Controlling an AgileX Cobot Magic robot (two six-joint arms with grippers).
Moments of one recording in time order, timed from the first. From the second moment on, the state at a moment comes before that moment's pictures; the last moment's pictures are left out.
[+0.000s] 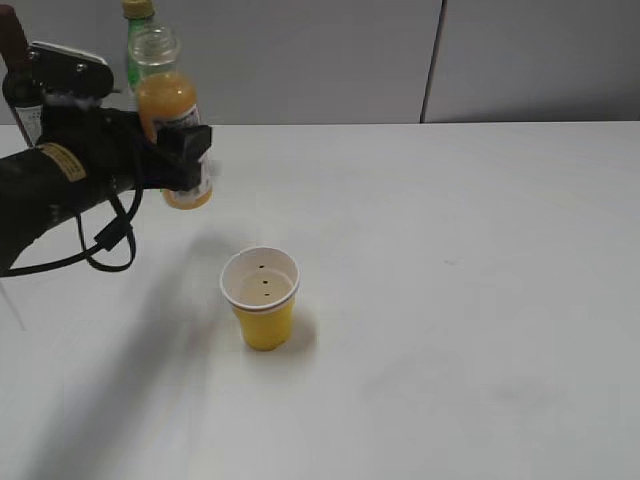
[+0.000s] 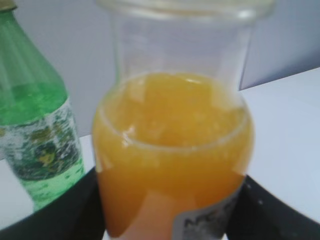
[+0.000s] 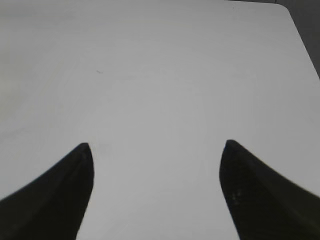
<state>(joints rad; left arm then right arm) -0.38 1.76 -0.70 -0.04 -0.76 0.04 0.10 0.00 -0.41 0.02 0.95 -0.02</state>
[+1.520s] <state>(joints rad) -0.64 1.62 -0.39 -0.77 -0.93 0.66 0.10 0.00 -0.41 0.02 0.95 -0.02</state>
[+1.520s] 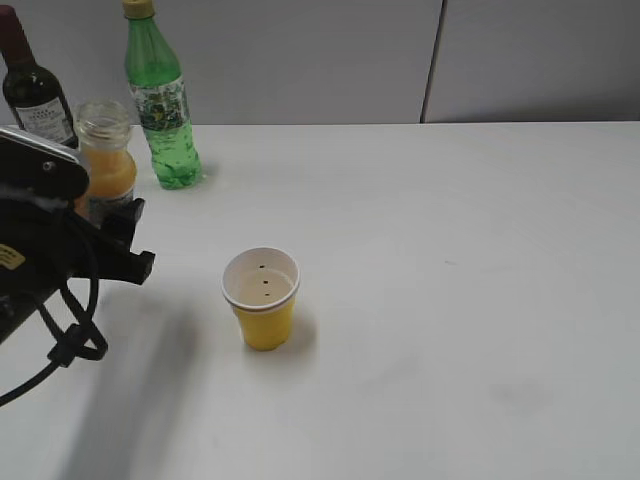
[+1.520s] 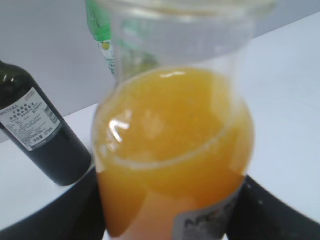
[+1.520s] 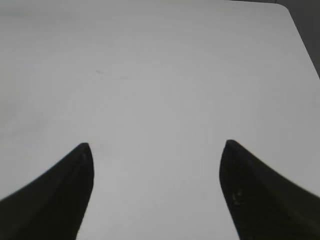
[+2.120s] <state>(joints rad) -0.66 1.75 -0.45 -0.82 -0.98 0.95 0.10 0.00 -0.41 0.02 0.95 -0.02</state>
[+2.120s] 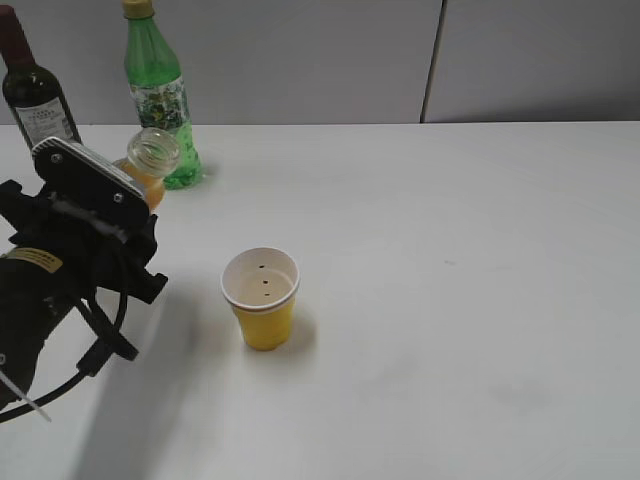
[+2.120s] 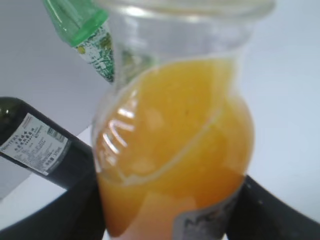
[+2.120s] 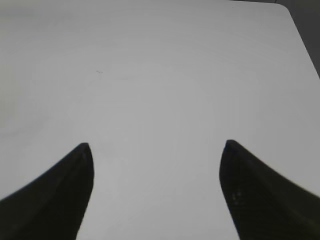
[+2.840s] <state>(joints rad) -0.67 1.75 -0.45 -0.74 -1.03 1.31 0.10 0.00 -0.41 0.02 0.95 -0.02</state>
